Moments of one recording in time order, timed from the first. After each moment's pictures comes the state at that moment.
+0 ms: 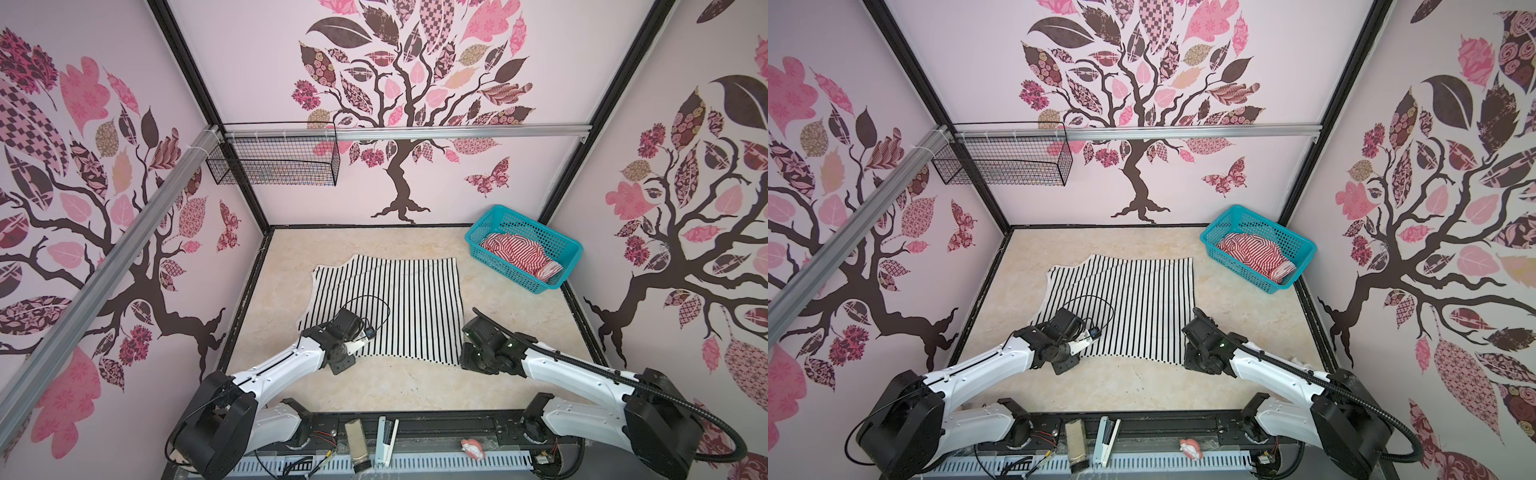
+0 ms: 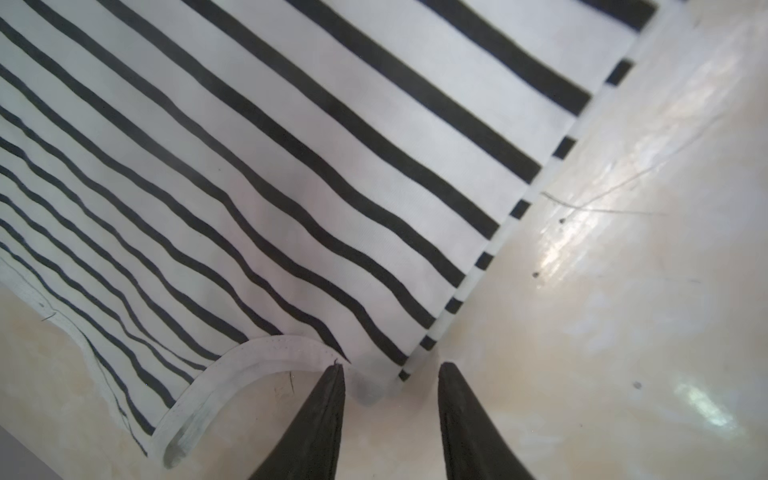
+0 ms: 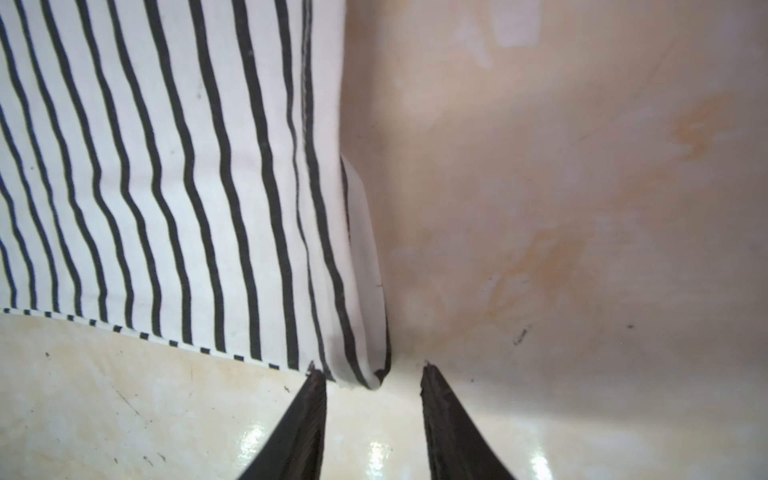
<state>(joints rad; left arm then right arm) -0.58 1.23 0.57 -0.65 -0.17 0.53 0.70 1.14 0.51 -0.56 0.02 0.89</state>
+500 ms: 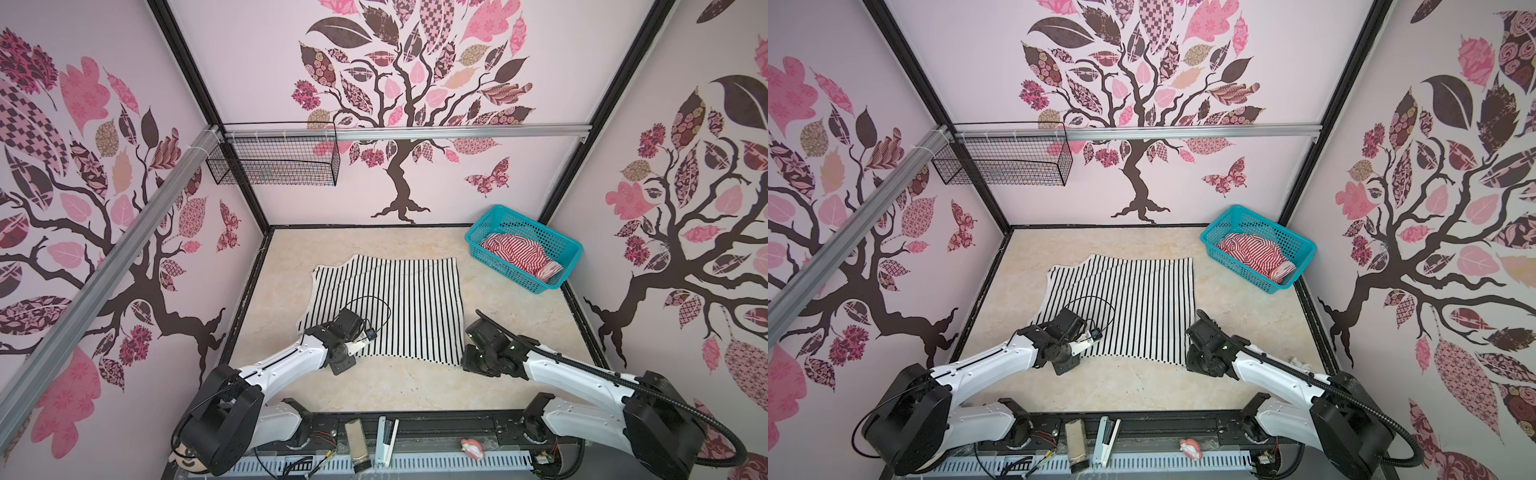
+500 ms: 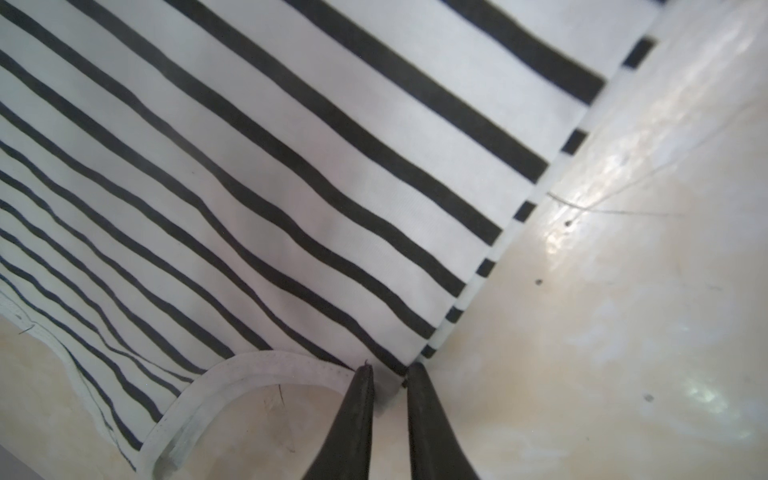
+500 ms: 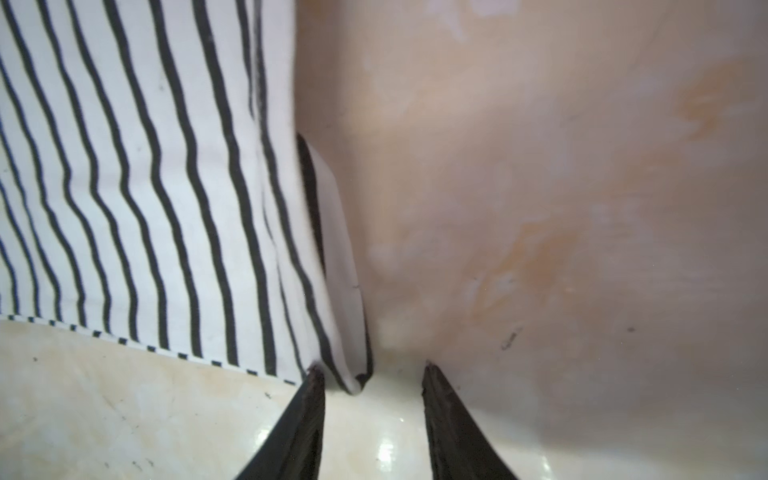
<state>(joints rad) -0.58 1.26 0.57 -0.64 -0.17 0.54 0.68 1.13 0.46 -0.51 -0.02 0.89</state>
